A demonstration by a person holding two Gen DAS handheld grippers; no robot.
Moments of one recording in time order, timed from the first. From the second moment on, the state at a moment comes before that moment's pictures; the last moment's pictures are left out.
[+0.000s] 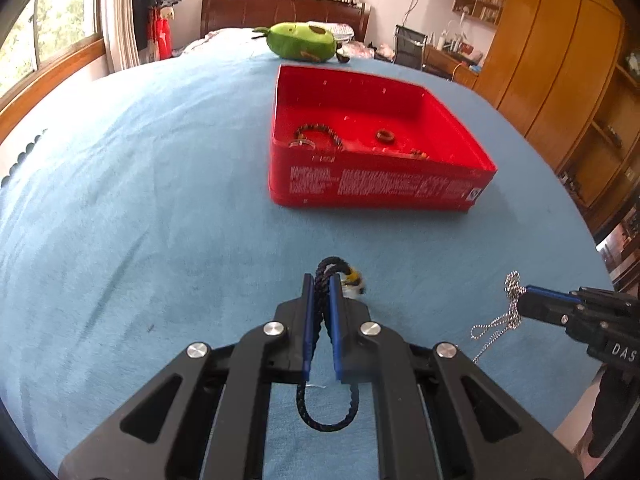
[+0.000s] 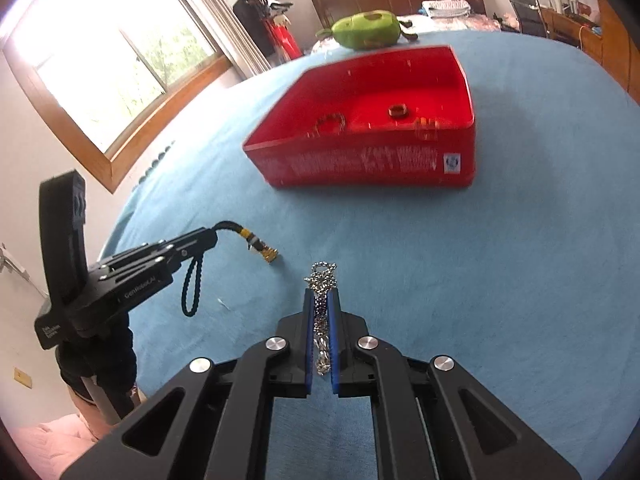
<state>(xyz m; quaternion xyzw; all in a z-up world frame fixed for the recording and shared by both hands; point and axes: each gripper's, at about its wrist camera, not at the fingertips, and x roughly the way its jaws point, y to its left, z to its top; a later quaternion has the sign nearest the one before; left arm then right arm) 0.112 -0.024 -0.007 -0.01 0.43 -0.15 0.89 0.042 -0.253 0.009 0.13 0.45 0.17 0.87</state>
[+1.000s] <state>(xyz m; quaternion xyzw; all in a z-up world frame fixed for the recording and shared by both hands) 0.186 -0.055 0.102 0.00 0.36 -0.17 0.92 0.142 -0.269 0.129 0.13 0.39 0.17 0.90</state>
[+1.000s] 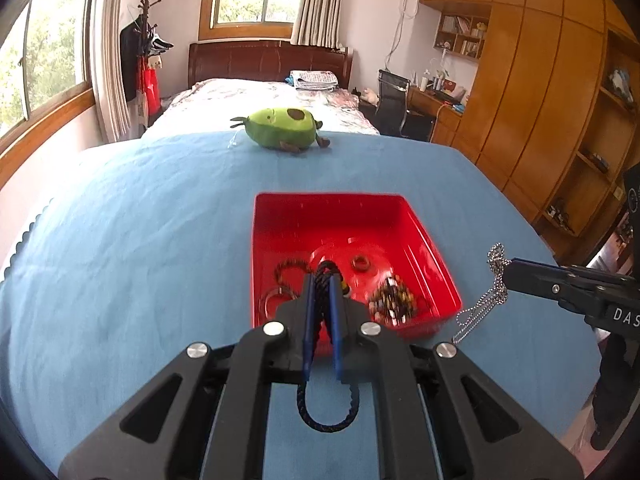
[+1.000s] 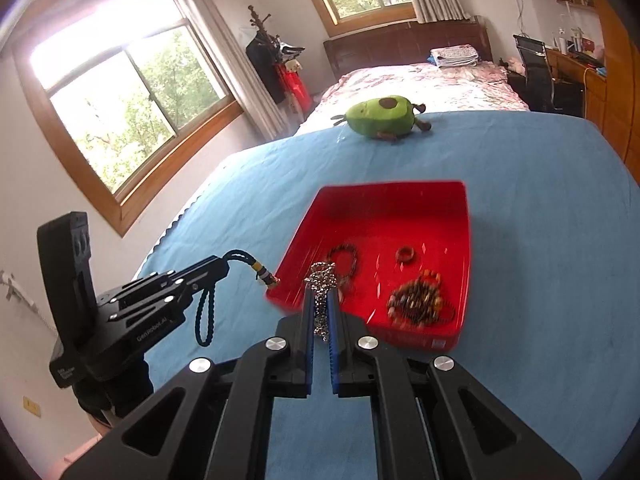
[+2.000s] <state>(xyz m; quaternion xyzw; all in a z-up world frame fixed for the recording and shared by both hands) 0.356 -0.111 0.040 -0.03 0.43 -0.17 0.89 0.300 -0.293 0.046 0.13 0.43 0.08 0.89</state>
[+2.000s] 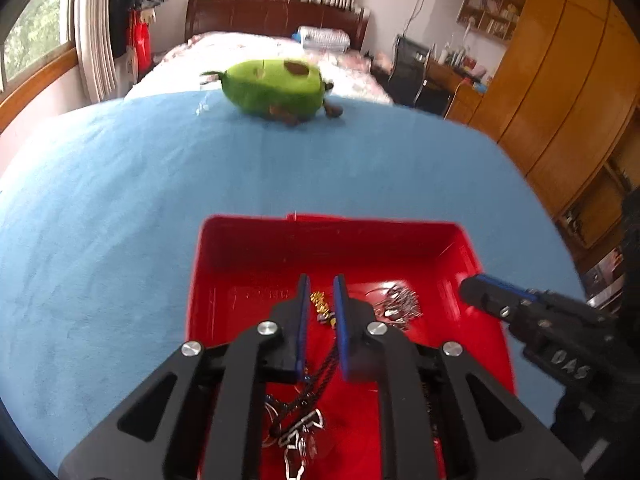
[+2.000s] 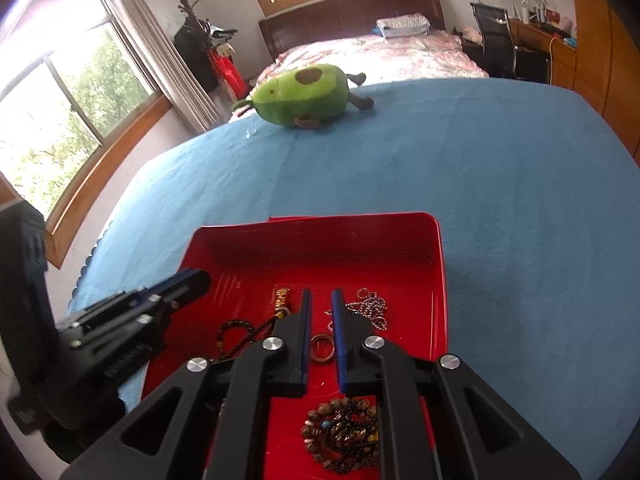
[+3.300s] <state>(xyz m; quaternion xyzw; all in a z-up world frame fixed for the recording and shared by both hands) 0.226 -0.062 0.067 0.01 0.34 -0.11 0.93 0.187 -0.285 0.064 0.10 0.36 0.06 0.93</state>
